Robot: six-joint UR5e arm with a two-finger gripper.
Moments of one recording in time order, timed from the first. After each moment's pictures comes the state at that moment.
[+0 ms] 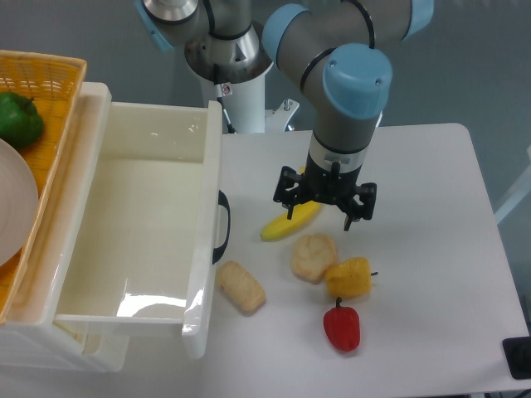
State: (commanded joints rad) arm 2.58 -1.83 -1.49 -1.29 1.45 0.74
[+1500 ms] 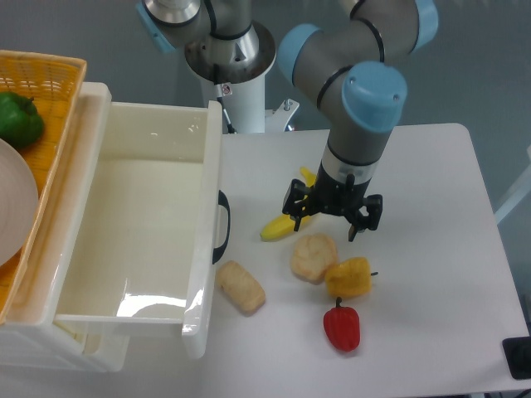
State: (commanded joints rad) arm 2.58 -1.92 -1.57 -1.20 1.38 0.56
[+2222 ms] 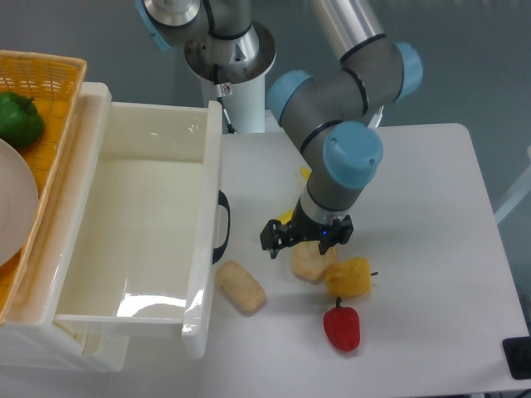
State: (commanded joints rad) arm 2.51 -2.03 -1.55 -1.19 1.37 0.19
